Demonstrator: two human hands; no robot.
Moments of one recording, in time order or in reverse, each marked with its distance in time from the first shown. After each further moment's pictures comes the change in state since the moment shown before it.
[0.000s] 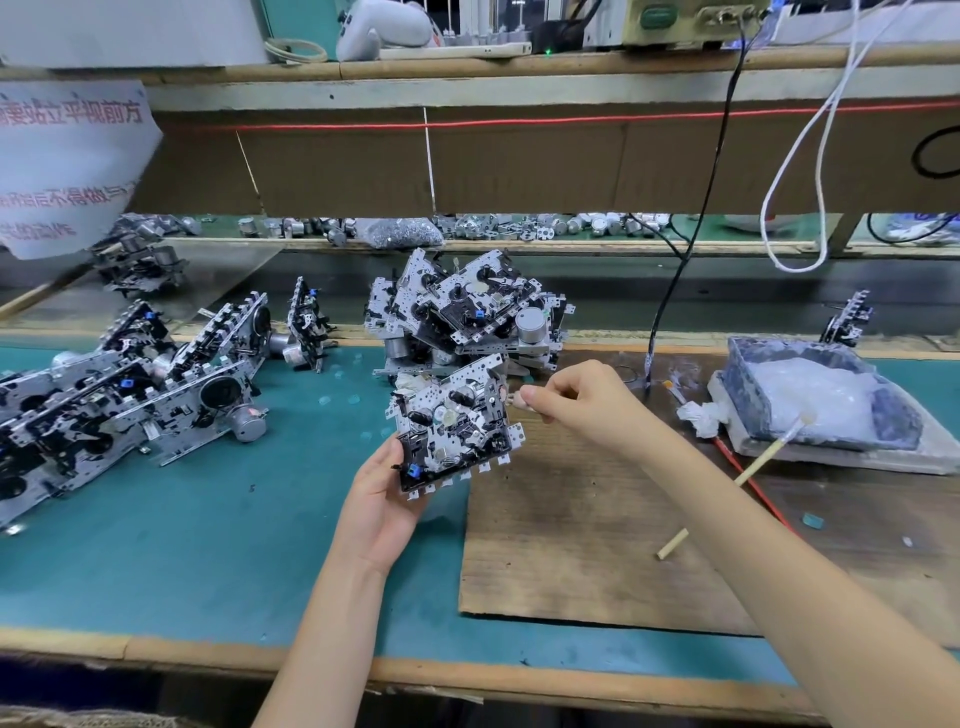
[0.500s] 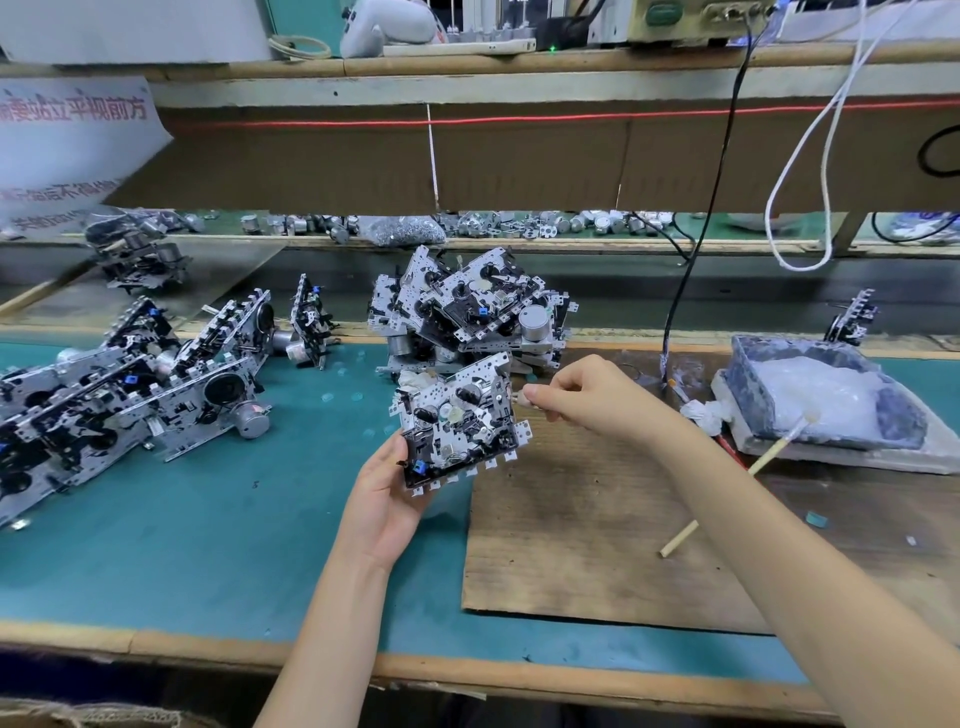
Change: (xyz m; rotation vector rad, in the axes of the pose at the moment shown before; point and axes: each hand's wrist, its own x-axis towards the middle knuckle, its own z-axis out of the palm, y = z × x) left_hand 0.001 -0.001 -0.001 0.025 -0.029 0.011; right_hand 0.007 -0.001 -0.006 -0.067 -0.115 0.113
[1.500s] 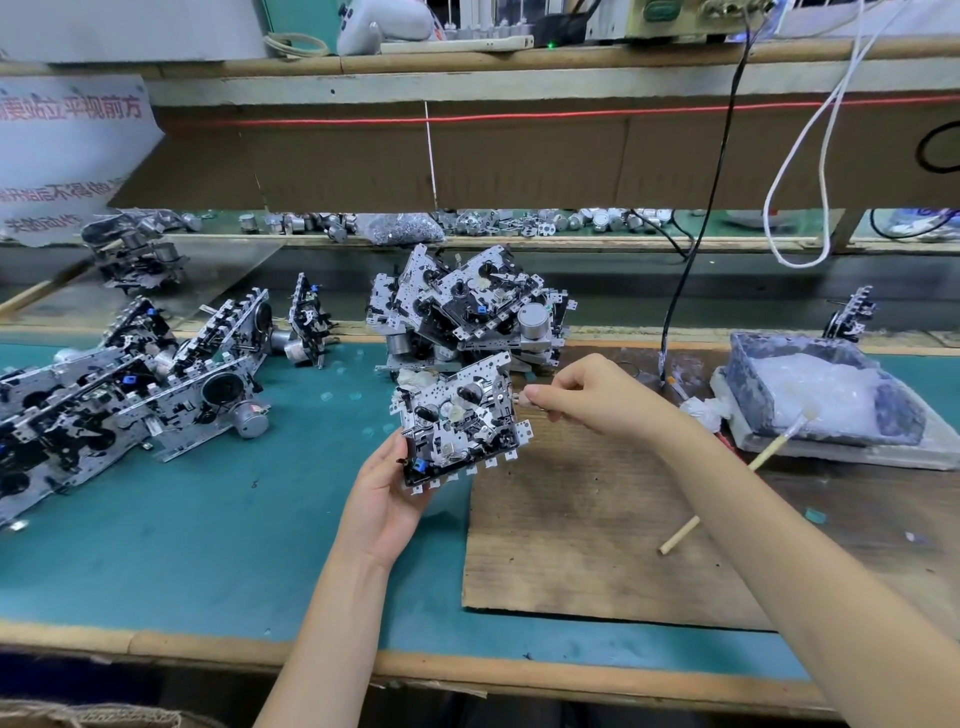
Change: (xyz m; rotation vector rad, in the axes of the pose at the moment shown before) left_hand 0.001 0.000 0.000 -0.014 0.008 -0.014; right_hand 0.000 0.003 -0.002 -0.004 -0.028 0.013
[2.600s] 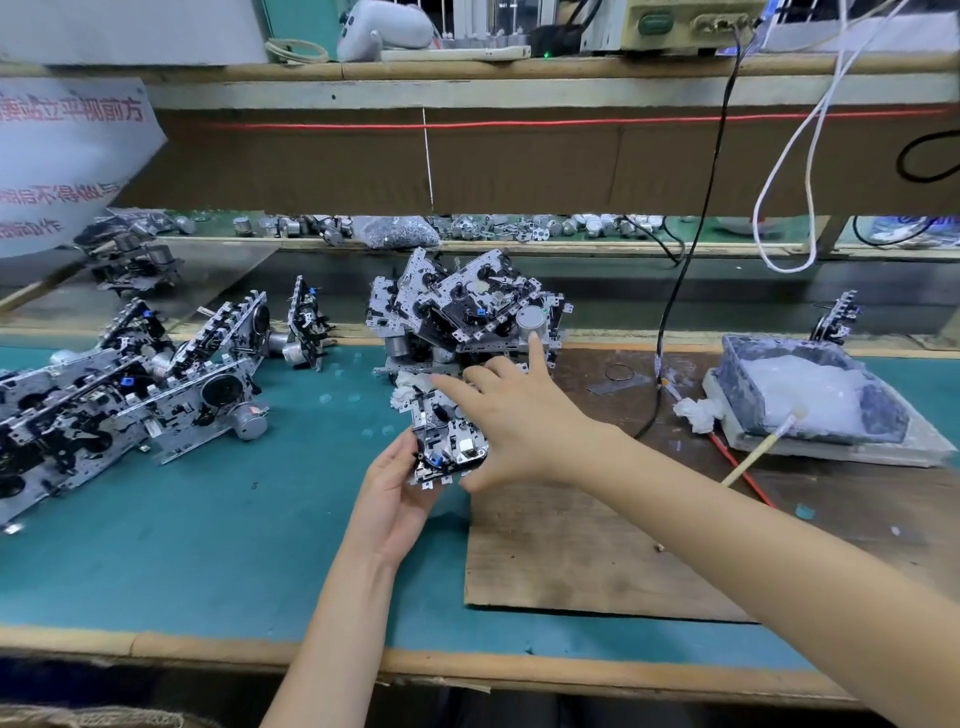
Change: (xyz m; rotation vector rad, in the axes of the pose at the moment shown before) left_hand -0.003 0.000 0.006 0.033 -0.077 0.005; right_hand -0.003 -0.052 0.047 -0.927 -0.023 -0.402
